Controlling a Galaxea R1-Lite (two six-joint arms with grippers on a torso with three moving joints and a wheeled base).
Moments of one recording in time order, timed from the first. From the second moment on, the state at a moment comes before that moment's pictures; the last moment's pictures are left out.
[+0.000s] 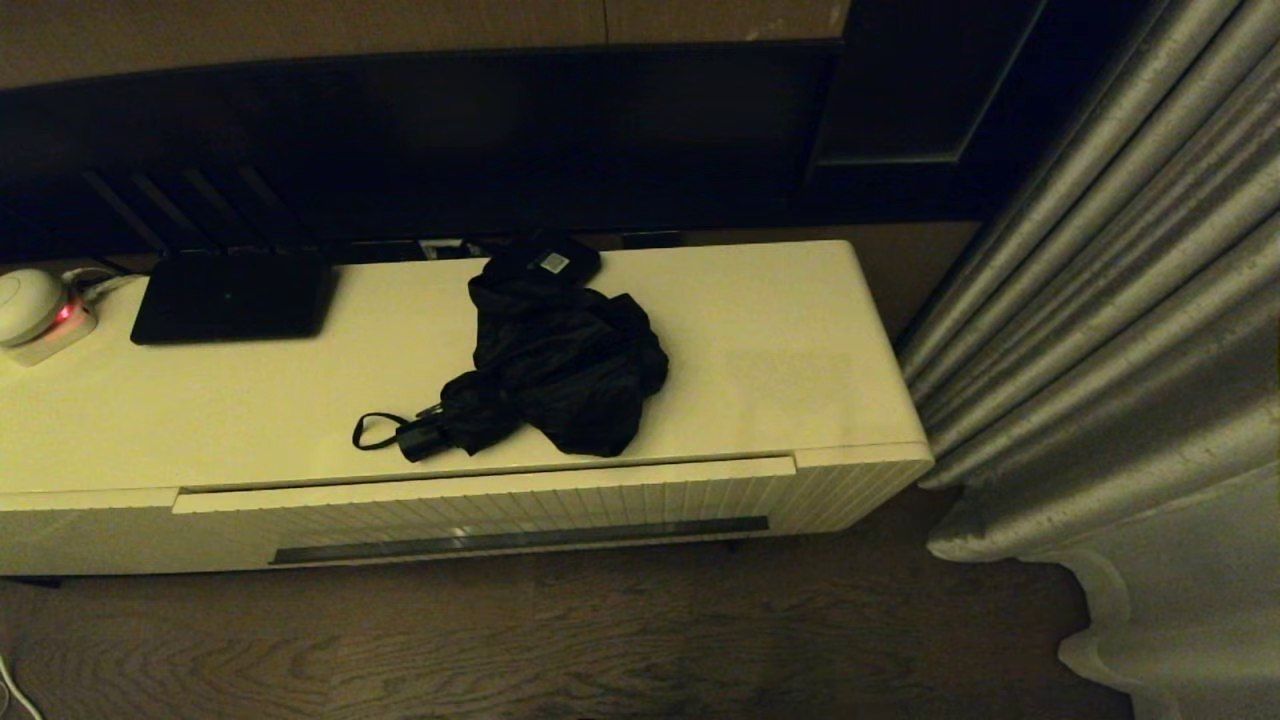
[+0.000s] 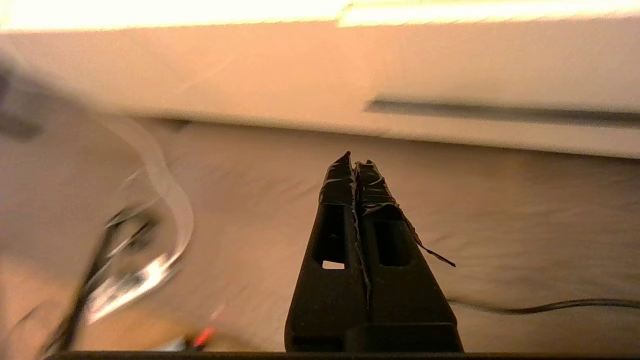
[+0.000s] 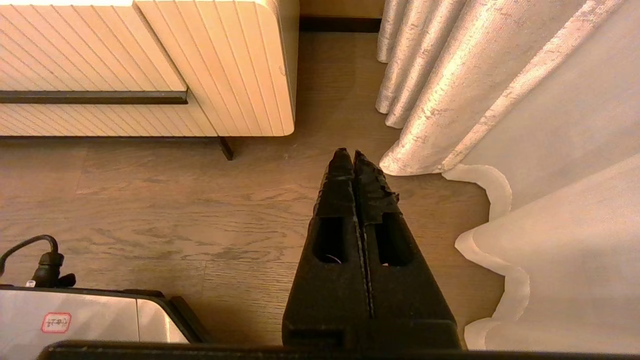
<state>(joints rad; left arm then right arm) 0.11 0.29 -0.01 -0.17 0.25 0.09 0.00 0.00 0.00 0.00 0.01 0.01</state>
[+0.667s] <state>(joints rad) 0.02 0.13 0.00 -0.08 0.04 0.05 0.00 0.00 0.00 0.00 0.01 0.01</state>
